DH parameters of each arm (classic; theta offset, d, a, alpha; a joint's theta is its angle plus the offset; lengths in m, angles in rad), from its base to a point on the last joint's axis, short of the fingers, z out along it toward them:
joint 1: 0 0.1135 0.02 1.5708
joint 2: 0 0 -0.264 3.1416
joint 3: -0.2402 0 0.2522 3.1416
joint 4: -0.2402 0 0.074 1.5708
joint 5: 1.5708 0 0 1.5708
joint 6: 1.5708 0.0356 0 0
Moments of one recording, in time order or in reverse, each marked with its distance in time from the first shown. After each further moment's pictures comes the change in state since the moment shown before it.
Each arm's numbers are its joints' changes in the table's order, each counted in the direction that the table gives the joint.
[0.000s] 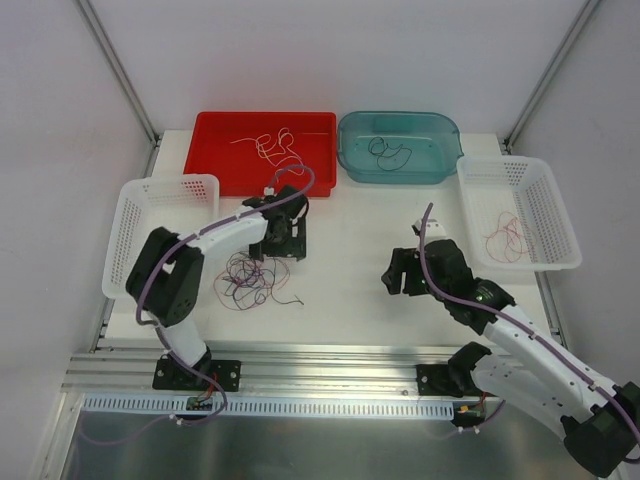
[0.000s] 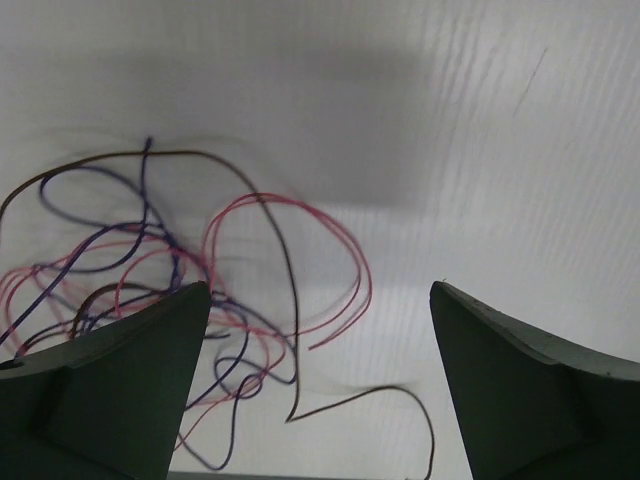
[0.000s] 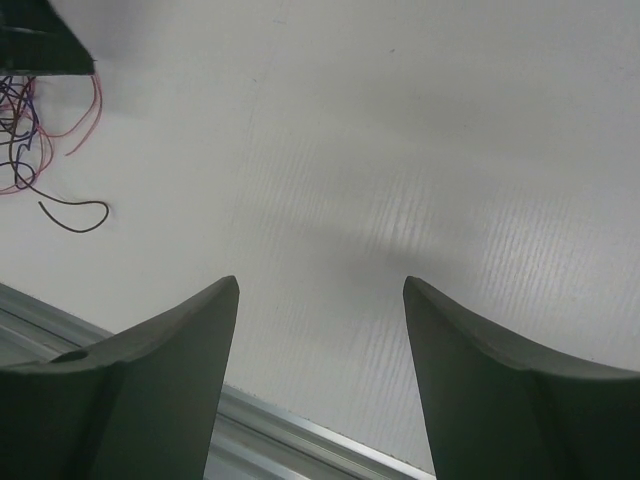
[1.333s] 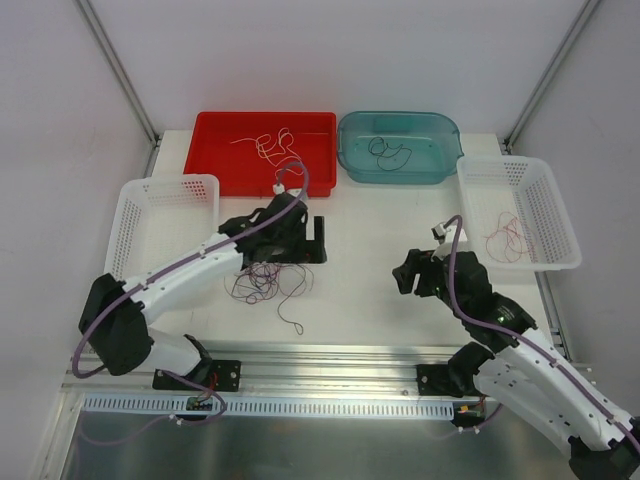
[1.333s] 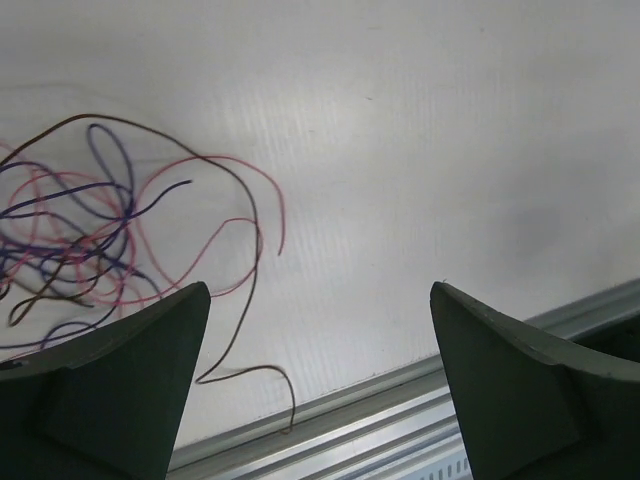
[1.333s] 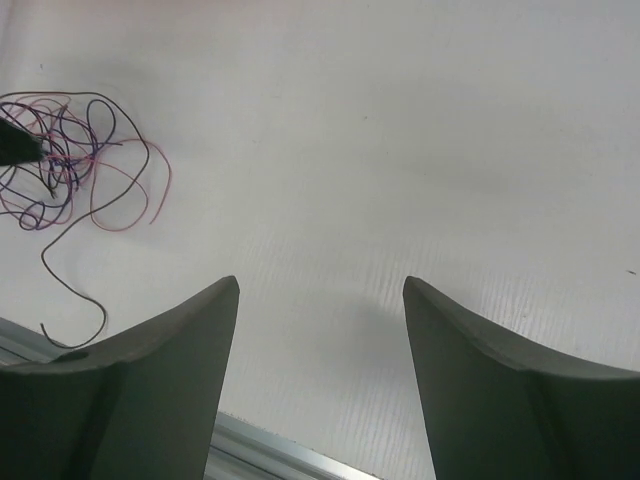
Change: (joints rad) left arm -0.185 0.277 0.066 0.156 0.163 -0.068; right arm 0.015 0.222 0.028 -0.008 0.103 -0.029
